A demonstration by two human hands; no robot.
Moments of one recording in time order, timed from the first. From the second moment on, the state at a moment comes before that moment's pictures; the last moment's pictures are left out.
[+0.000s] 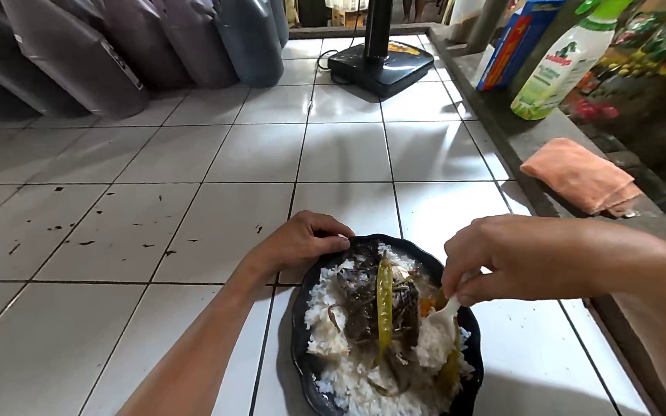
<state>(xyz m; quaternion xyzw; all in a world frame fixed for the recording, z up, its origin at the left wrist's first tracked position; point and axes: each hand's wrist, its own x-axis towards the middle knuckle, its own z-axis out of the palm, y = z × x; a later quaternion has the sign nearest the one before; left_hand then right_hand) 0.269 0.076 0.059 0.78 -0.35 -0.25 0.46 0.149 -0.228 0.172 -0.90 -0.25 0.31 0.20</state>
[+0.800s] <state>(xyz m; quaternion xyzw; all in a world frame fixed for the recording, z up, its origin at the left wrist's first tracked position) 0.272 0.075 0.055 0.84 -0.36 0.18 0.37 0.145 -0.247 0.168 -0.85 -0.40 0.16 0.31</state>
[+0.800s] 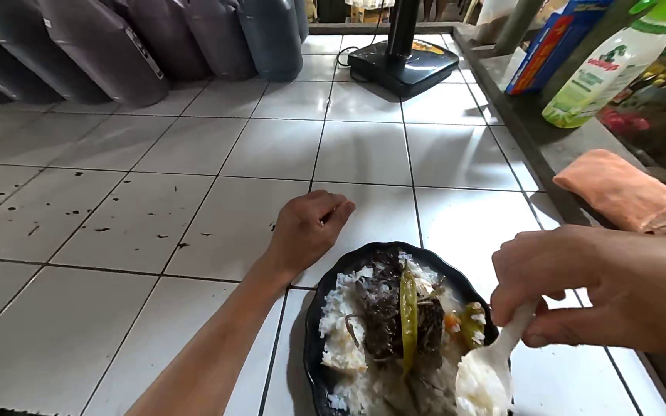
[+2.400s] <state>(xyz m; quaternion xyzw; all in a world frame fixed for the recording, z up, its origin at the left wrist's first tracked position) 0.258 0.073 0.060 0.82 -0.37 0.22 0.38 0.097 -0.245 0.219 -0.91 -0.29 0.16 0.25</state>
